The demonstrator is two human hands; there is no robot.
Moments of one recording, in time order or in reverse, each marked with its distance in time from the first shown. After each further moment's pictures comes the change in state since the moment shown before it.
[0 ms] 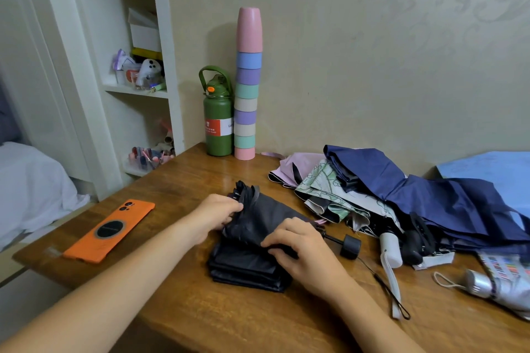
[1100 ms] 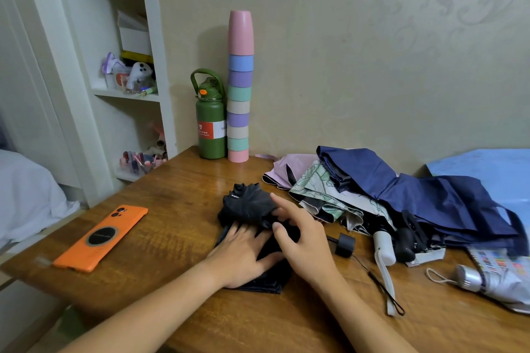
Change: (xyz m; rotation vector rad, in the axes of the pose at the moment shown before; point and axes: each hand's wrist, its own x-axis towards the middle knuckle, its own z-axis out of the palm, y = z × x) left_hand -0.037 -0.035 0.056 1.081 -0.187 0.677; right_hand 0.013 -0.009 0.001 0.199 0.278 0.319
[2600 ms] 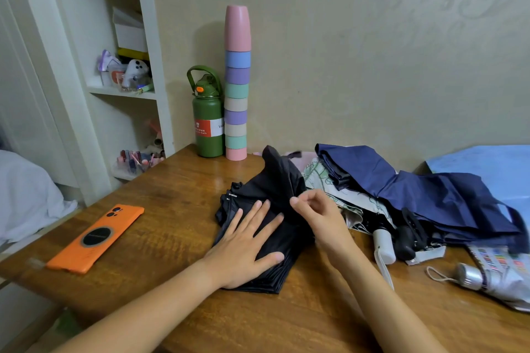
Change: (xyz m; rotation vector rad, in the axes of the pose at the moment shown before) left_hand 0.004 -0.007 0.010 0.065 0.105 0.100; right_hand 0.024 0.021 -0.031 0.471 0.015 0.439
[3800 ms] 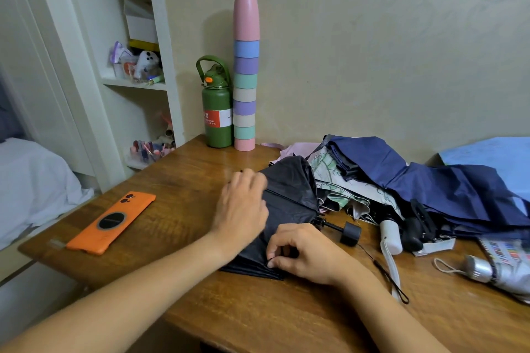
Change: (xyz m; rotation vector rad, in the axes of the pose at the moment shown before) left_hand 0.013 0.015 -0.043 0.086 0.554 -0.247; right_hand -0.025 0.015 0.012 -0.663 -0.673 -0.503
